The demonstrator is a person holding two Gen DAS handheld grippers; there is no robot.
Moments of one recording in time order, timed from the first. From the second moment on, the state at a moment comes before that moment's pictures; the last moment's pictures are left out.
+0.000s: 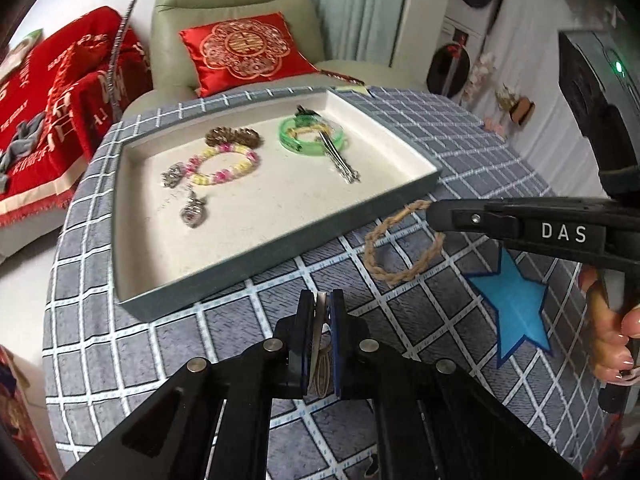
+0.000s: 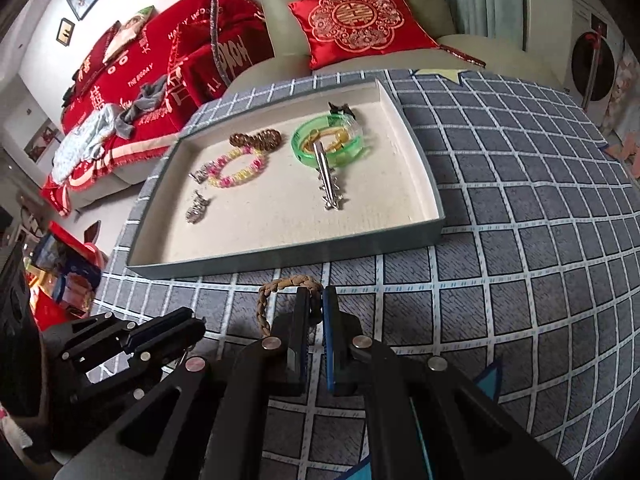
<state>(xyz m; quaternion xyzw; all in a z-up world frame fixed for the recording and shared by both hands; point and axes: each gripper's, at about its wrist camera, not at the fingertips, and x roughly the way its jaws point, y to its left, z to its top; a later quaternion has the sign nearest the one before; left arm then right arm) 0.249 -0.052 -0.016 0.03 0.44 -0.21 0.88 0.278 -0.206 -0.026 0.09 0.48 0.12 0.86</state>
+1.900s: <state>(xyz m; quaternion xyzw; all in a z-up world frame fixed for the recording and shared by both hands) 0.366 -0.030 -0.032 0.04 0.45 -0.08 0.89 0.384 -0.181 -0.051 0.09 0.49 0.09 0.86</state>
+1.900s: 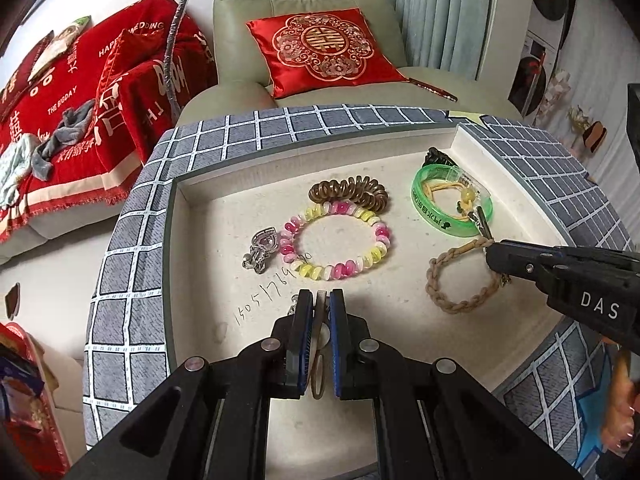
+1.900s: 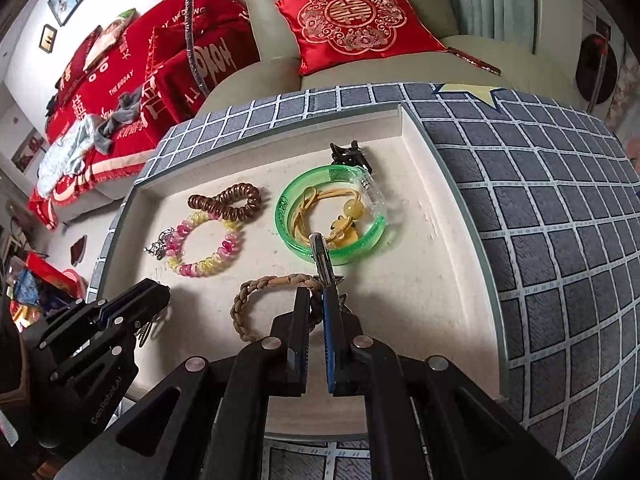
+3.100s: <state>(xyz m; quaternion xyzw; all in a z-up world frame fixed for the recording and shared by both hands) 0.361 -0.019 0.001 0.03 0.40 -0.05 0.91 0.359 -0.215 -0.014 0.10 0.45 0.06 0.89</state>
